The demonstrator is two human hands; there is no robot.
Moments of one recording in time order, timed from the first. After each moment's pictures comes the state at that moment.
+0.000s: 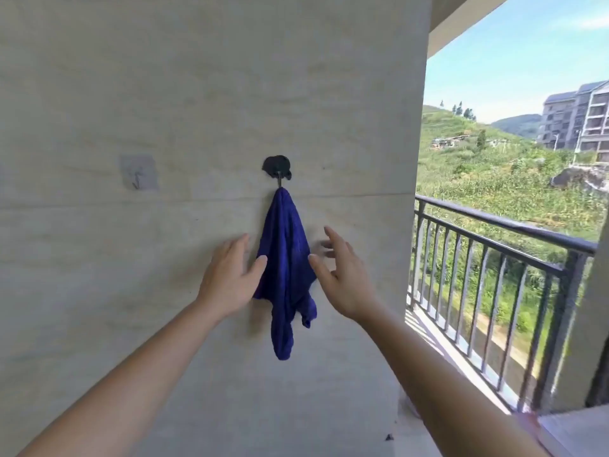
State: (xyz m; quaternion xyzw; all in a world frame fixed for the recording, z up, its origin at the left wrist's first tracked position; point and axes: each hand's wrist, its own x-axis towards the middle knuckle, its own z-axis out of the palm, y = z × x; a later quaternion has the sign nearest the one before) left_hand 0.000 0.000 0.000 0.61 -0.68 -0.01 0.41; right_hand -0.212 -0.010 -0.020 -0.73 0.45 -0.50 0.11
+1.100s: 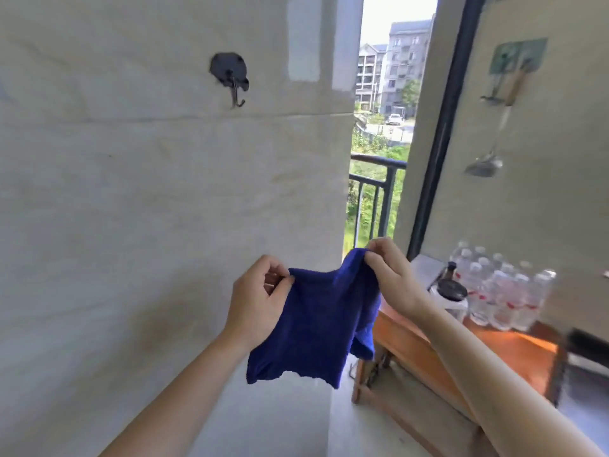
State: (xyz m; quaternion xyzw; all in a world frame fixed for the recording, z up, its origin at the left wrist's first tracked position) left_hand 0.000 -0.010 -0.111 0.31 -0.76 -0.36 0.45; right_hand -0.215 0.093 -0.102 -0.50 0.67 -0.54 0.11
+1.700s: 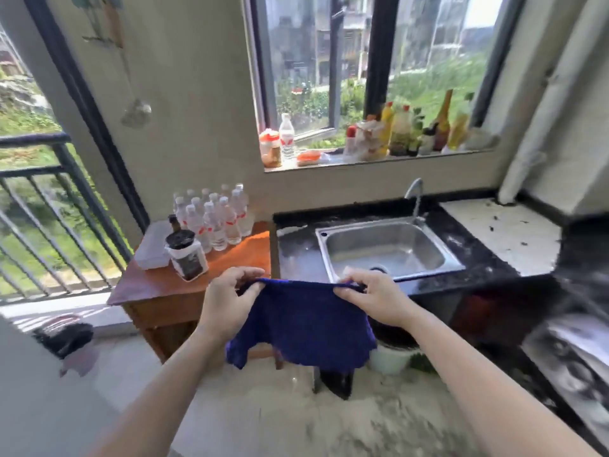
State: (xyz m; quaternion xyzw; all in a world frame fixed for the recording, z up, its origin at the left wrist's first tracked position) left_hand -0.208 0.255 -0.204 -0.04 -0.88 -0.45 0.15; right_hand -0.221 0.538 -0.209 -0.15 0.88 -0.45 0.04
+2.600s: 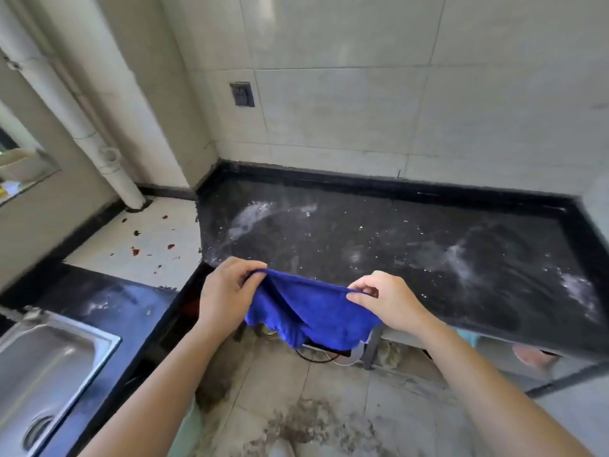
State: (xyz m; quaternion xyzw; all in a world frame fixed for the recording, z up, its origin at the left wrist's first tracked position) left_hand -0.218 1.059 -0.265 -0.53 -0.76 -0.36 -0.06; right_hand 0.054 1.193 -0.309 0.43 0.81 -0.38 -0.14
